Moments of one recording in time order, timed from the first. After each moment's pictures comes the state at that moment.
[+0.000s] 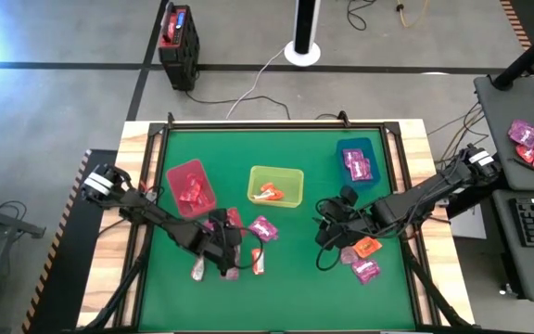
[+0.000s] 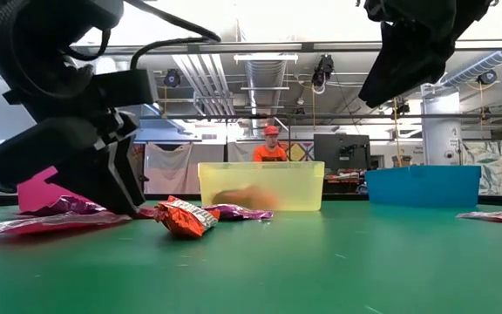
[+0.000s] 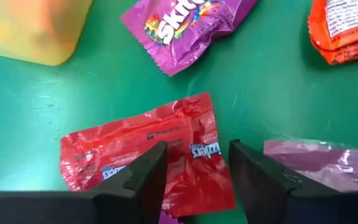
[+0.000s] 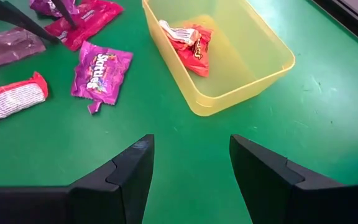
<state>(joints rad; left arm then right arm) -0.47 1.70 0.80 -0.32 -0.52 -0.49 0.41 1.38 0.93 -0.60 0.62 0.77</state>
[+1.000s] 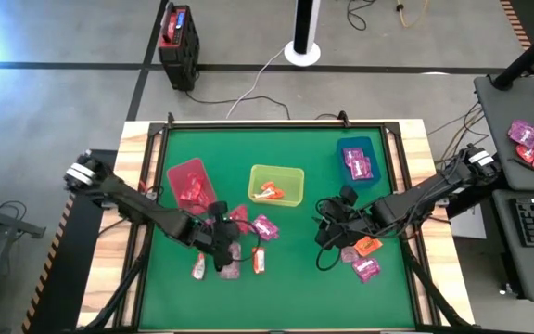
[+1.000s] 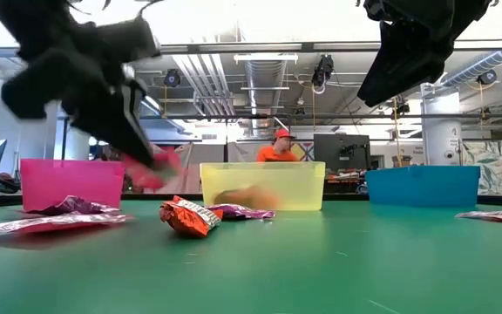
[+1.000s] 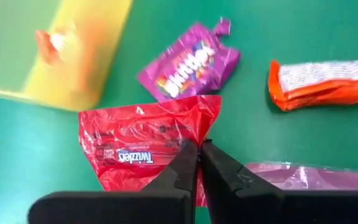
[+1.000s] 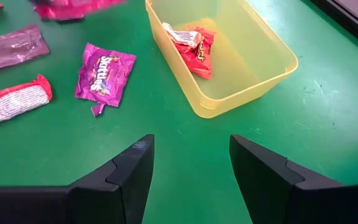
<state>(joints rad) -0.45 1.52 0.80 -0.33 -0.51 -0.35 0.41 1.38 0.93 -0.59 0.63 0.76</state>
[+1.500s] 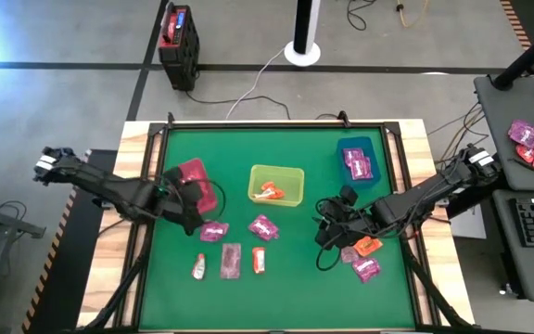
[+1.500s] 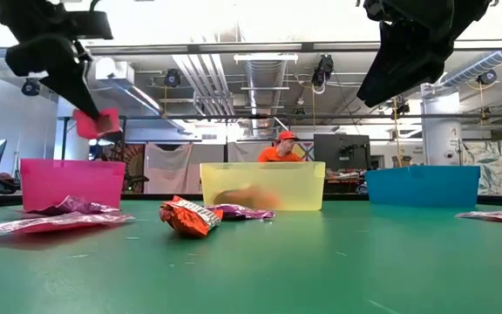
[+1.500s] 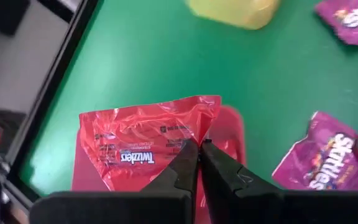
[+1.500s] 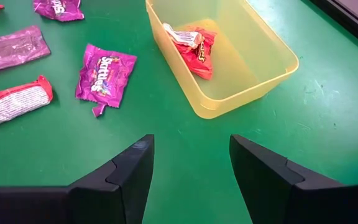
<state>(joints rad) -0.33 1.07 0.81 -1.04 -0.63 -0.59 0.41 1.38 0.92 -0.59 0.63 0.76</state>
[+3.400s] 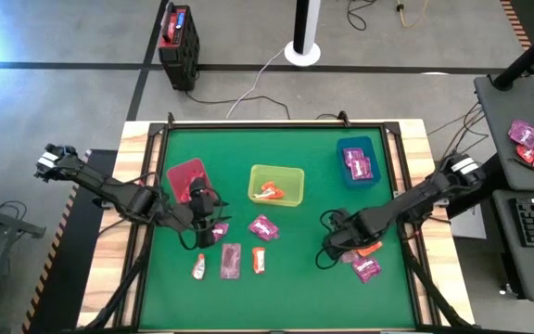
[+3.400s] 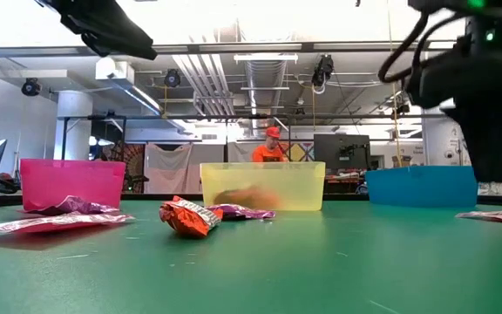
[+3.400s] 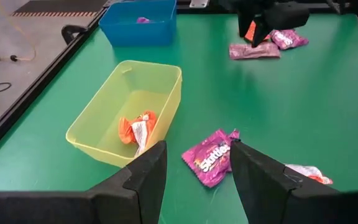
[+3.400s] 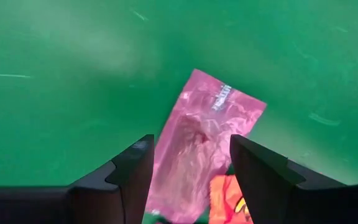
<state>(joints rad) -0.41 1.05 0.75 -0.34 -0.57 -0.30 0.42 1.55 0.92 -0.91 0.08 1.40</state>
